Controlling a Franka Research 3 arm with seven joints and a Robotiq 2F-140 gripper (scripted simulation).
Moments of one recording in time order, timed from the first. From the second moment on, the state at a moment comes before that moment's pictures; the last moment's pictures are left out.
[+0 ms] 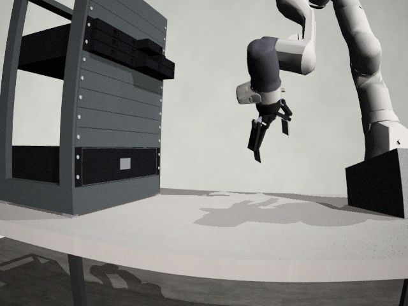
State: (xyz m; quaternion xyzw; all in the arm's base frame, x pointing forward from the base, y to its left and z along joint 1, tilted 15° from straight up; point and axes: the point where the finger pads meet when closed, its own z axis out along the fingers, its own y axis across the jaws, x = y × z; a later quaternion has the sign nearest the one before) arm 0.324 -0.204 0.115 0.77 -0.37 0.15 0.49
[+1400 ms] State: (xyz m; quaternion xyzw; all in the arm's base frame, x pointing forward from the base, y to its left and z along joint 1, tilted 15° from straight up) arm 0.435 -0.165 0.109 0.75 0.13 0.31 0.57
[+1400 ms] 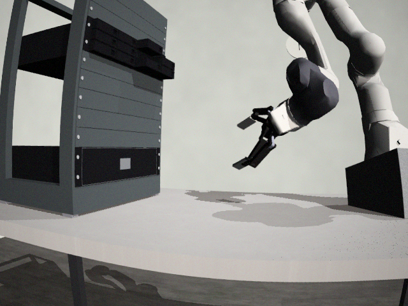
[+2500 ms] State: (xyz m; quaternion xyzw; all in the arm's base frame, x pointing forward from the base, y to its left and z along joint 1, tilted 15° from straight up) arm 0.501 -0.072 0.238 0.58 0.36 0.39 0.62
